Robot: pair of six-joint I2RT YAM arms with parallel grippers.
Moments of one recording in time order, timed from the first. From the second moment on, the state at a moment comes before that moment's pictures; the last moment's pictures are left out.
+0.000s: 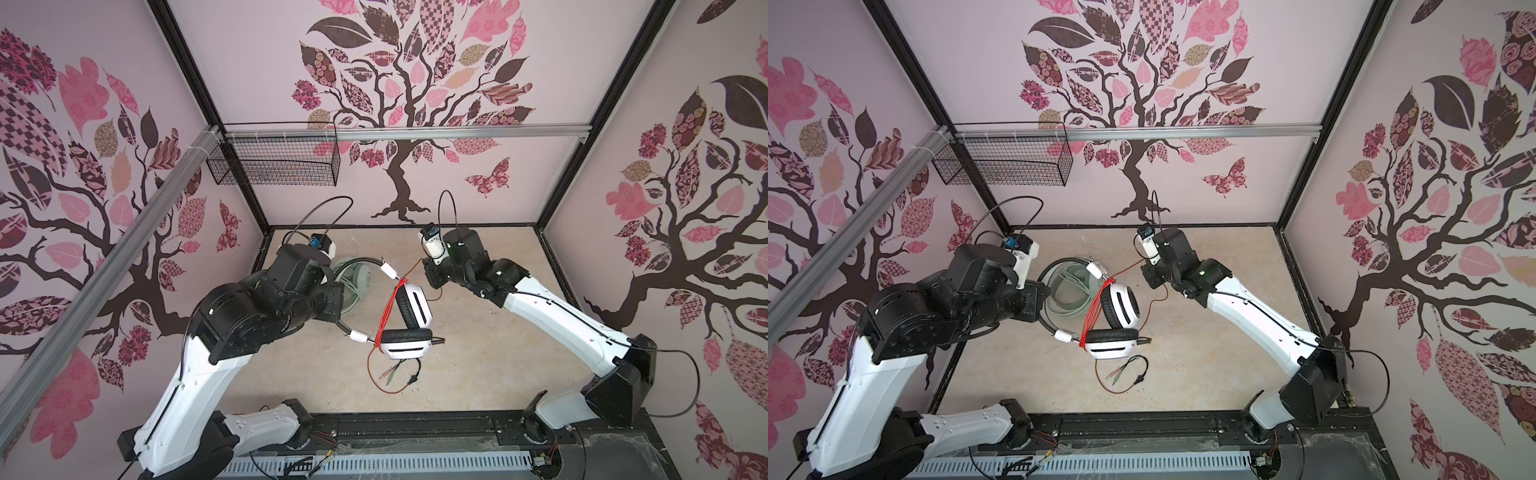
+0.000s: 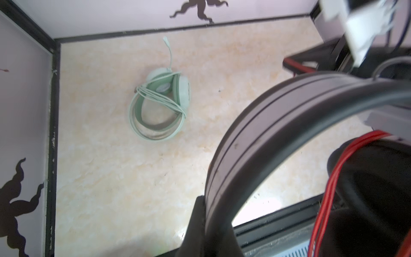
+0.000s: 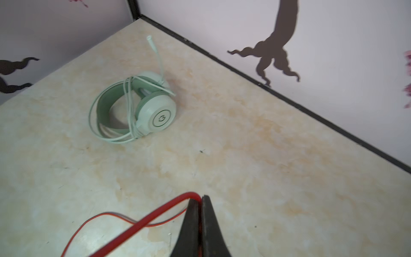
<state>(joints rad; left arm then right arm) -0.76 1.19 1.92 -1.51 -0.29 -0.43 0.68 1.46 1.35 -0.47 0.00 0.01</state>
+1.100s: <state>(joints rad) -0.62 1.49 2.40 -1.37 -0.30 -0.46 0.56 1.78 0.96 0.44 -0.61 0.35</state>
